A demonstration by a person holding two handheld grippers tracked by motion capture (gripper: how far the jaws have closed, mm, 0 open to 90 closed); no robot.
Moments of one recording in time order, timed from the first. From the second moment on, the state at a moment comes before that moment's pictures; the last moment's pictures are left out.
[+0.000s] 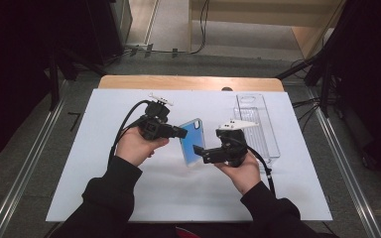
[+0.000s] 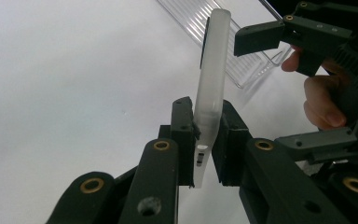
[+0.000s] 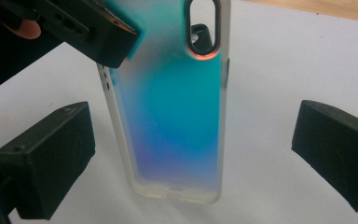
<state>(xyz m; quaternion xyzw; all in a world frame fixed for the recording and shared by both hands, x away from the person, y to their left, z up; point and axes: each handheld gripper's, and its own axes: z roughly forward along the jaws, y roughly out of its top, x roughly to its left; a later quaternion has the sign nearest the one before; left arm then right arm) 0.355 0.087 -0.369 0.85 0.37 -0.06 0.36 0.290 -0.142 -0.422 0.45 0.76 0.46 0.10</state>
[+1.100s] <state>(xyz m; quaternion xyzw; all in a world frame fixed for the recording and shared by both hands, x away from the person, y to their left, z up) 0.345 0.066 -0.376 0.86 0.37 -0.08 0.35 0.292 -0.116 -0.435 0.46 0.76 0.44 0.13</state>
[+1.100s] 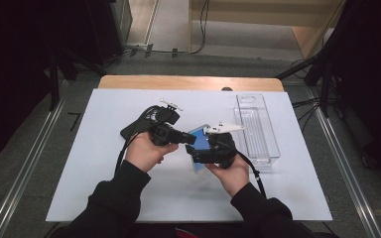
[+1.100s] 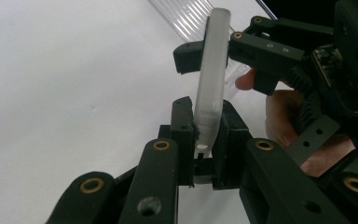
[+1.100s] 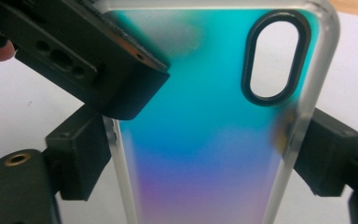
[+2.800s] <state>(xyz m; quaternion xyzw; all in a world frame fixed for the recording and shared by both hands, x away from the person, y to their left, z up) 0.315 0.127 -0.427 0.88 0.25 -0.04 0.40 0.305 -0.180 -0.409 0.38 0.79 0.48 0.07</state>
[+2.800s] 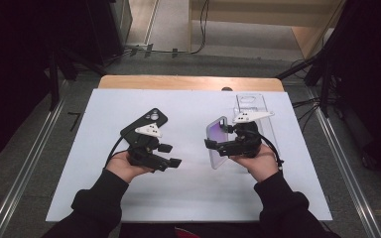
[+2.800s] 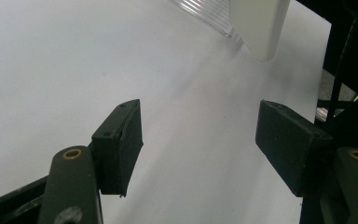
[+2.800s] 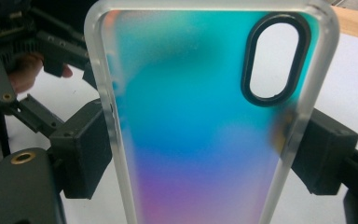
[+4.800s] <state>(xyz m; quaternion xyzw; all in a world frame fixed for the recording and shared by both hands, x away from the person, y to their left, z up) 0.285 0.200 -0.460 0.84 0.35 -0.04 0.41 0.371 -0.280 -0.390 0.55 0.66 0.46 0.21</state>
